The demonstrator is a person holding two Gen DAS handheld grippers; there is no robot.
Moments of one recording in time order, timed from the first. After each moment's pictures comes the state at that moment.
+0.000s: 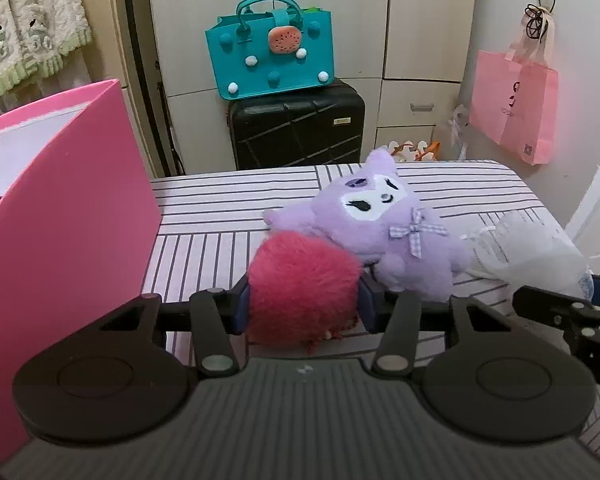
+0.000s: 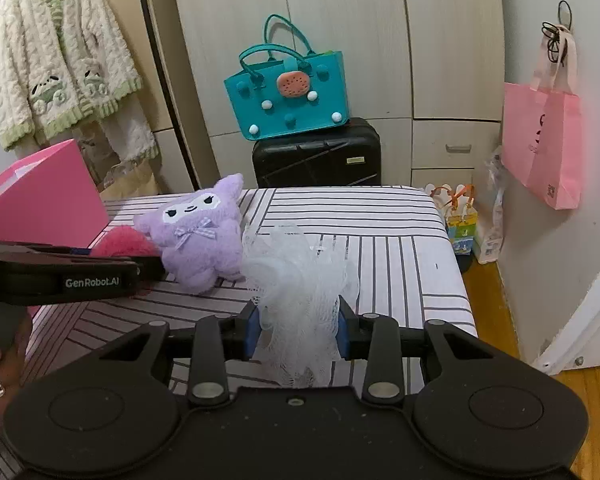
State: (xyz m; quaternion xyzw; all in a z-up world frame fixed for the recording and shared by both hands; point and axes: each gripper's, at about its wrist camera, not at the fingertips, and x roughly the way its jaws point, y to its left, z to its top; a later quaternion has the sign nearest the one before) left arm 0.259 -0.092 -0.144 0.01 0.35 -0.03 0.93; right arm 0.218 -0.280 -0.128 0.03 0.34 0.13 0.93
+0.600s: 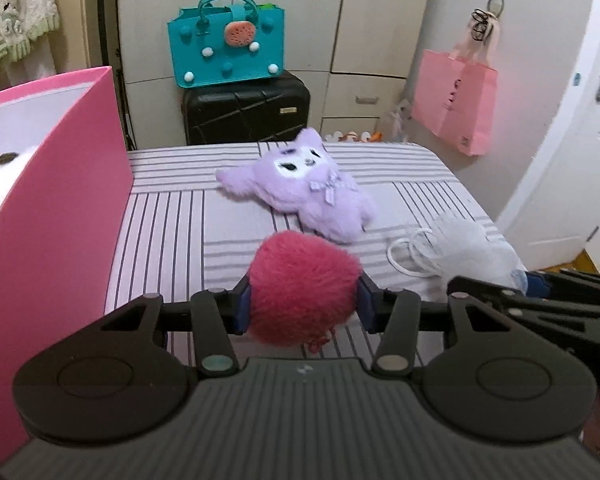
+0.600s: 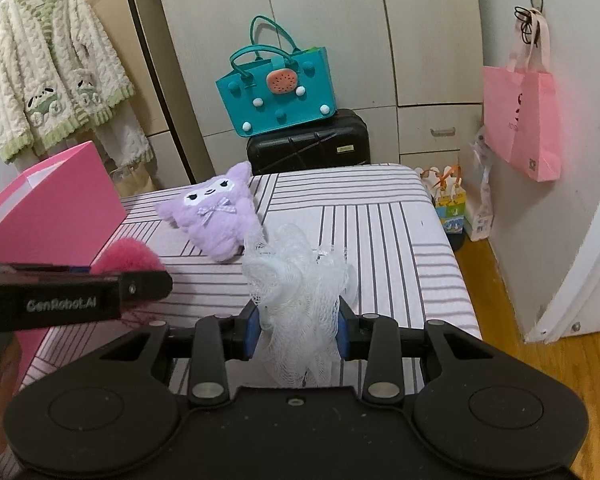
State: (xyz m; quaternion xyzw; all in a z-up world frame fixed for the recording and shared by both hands) left arm 0.198 -0.090 -0.124 -0.02 0.37 -0.11 0.92; right arm 0.173 -0.280 -0.118 0.06 0.35 0.11 0.93
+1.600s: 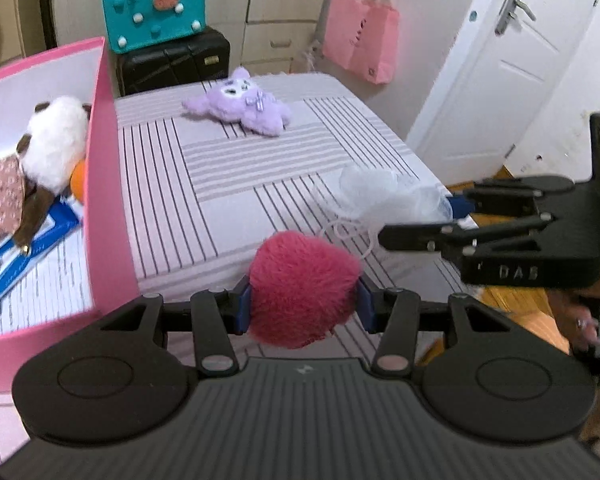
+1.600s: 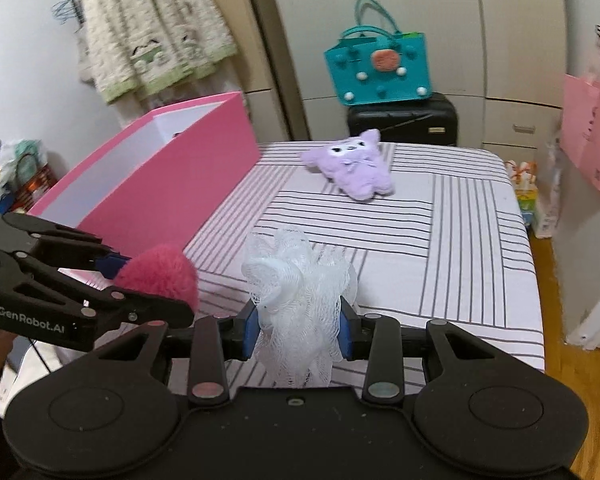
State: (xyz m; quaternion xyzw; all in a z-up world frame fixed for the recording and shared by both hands) left arm 0.096 -0.038 -0.081 0.00 0.44 -0.25 0.86; right arm 0.086 -0.249 -0.075 0.02 0.39 0.24 0.89
